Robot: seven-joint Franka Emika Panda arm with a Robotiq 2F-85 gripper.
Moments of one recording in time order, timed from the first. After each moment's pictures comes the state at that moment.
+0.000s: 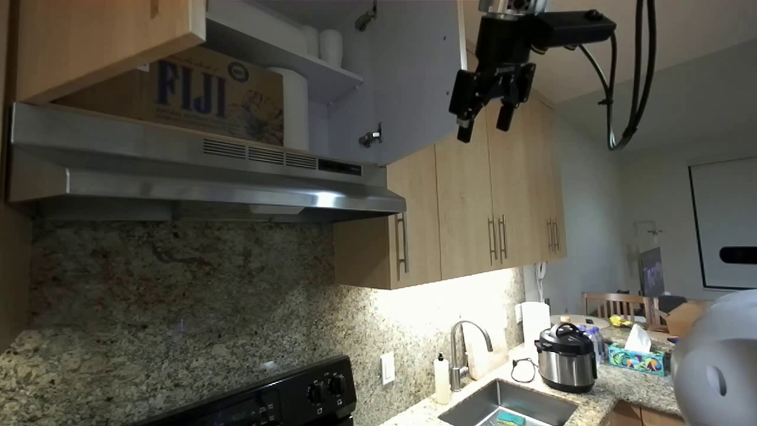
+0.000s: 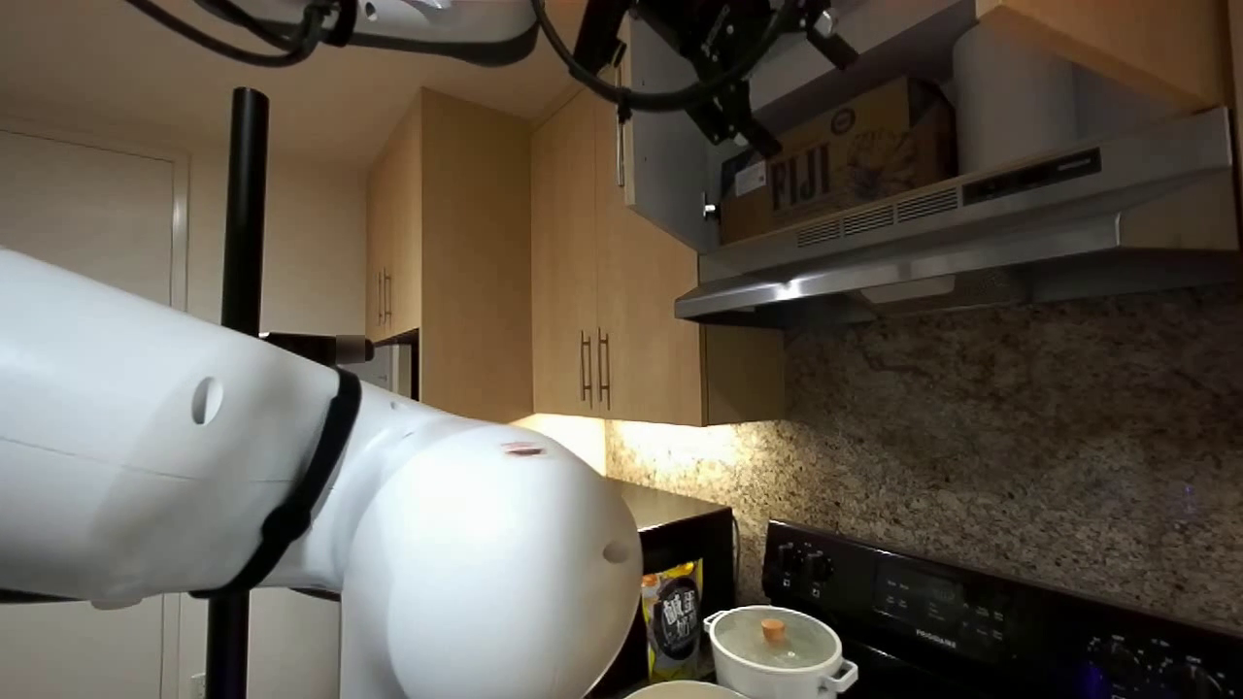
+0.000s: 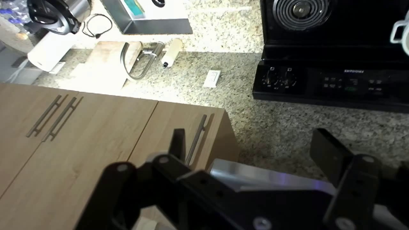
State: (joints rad) arm -0.06 -1.18 0.14 -2.30 -0.32 1.73 0.16
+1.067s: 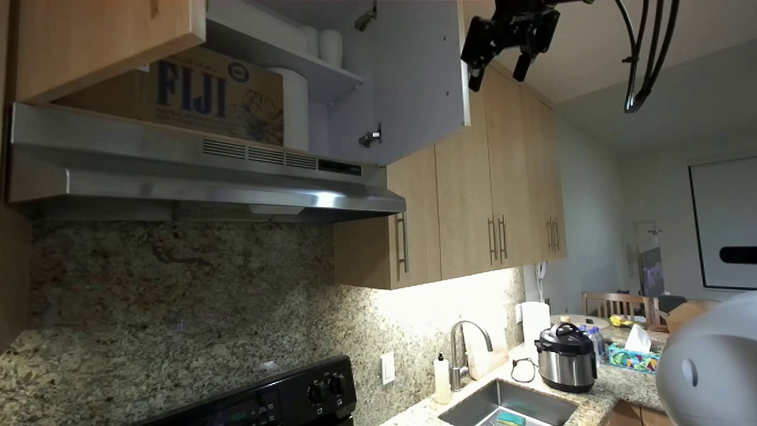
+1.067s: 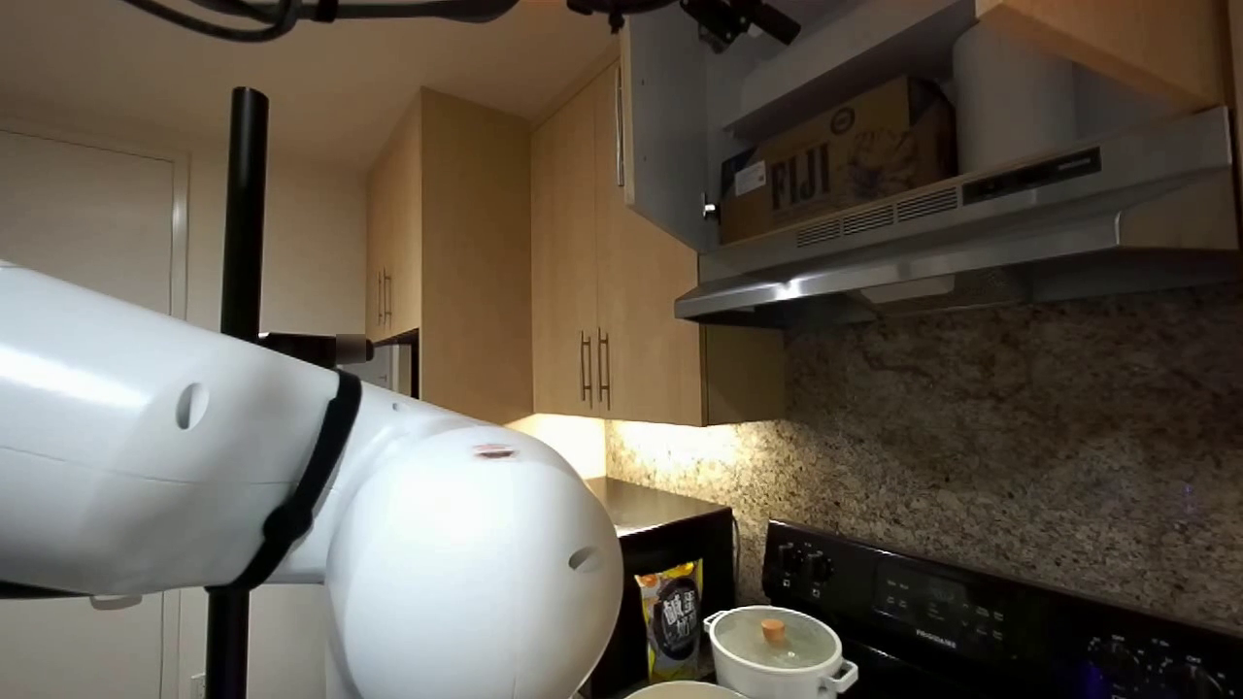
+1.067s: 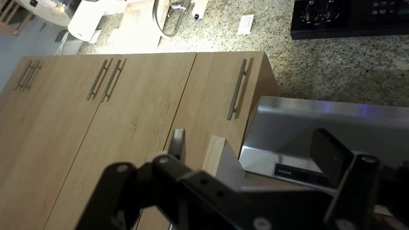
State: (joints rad) arm -0.17 -1.20 0.13 -2.19 -0.37 1.82 0.20
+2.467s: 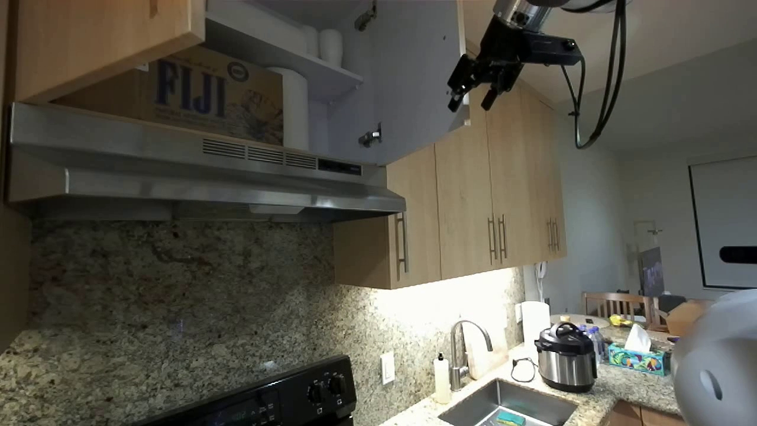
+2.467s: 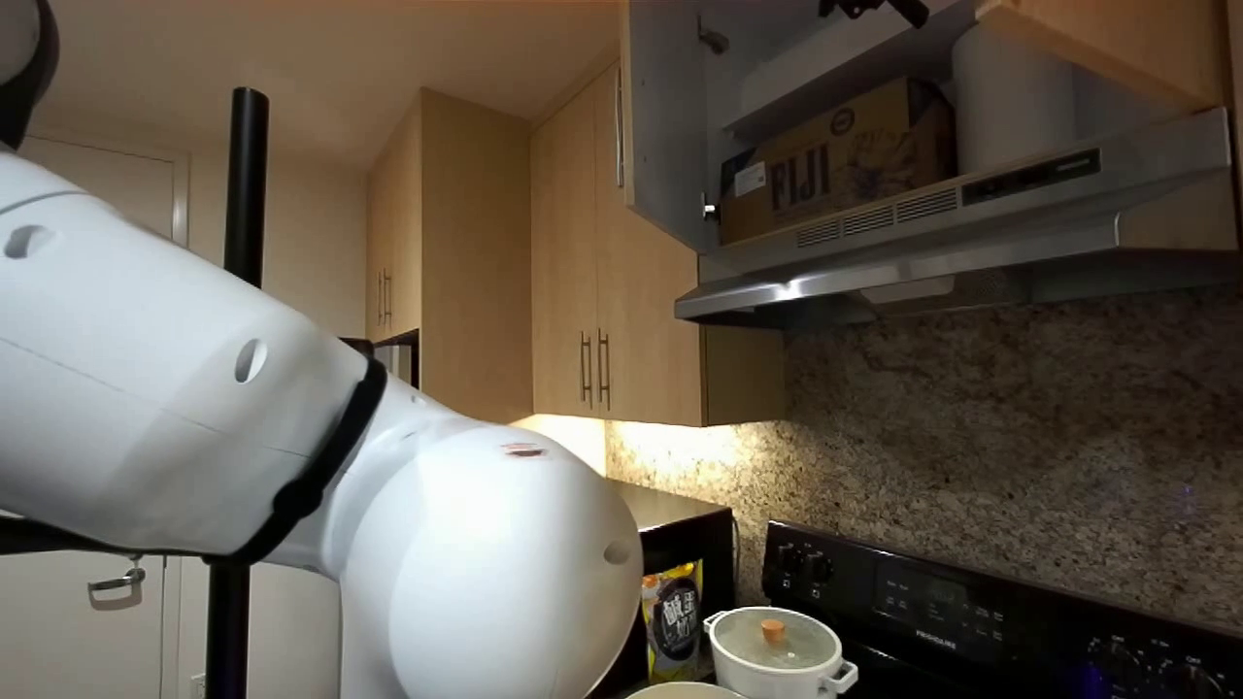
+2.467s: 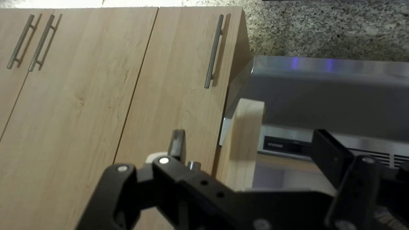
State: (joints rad) arm -0.06 -1.02 -0.12 -2.20 -0.33 2.16 0.02
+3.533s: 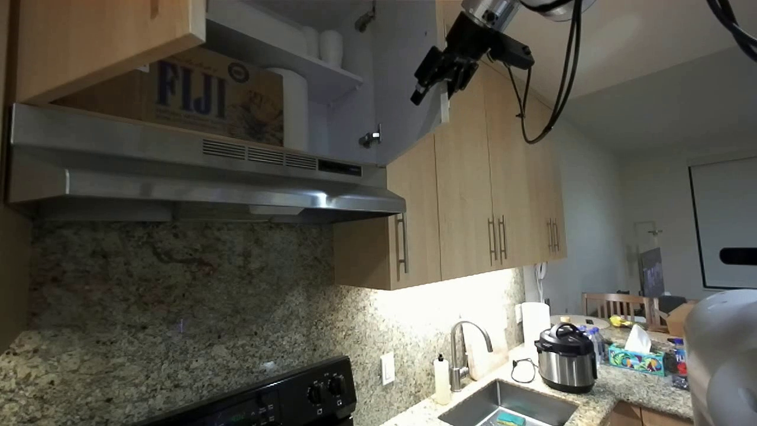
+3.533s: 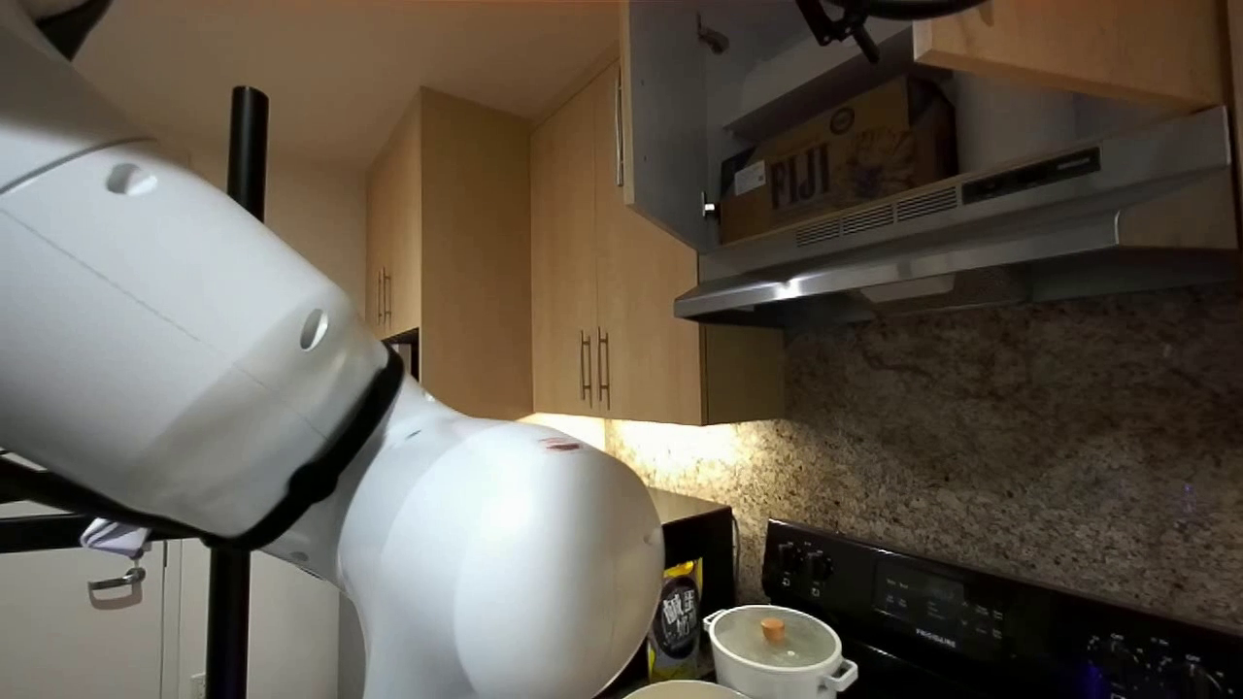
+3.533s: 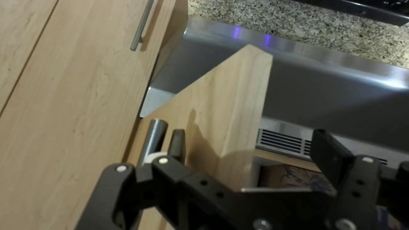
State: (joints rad) arm 0.10 -0.89 -0.14 -2.08 -0.20 2.18 -0.20
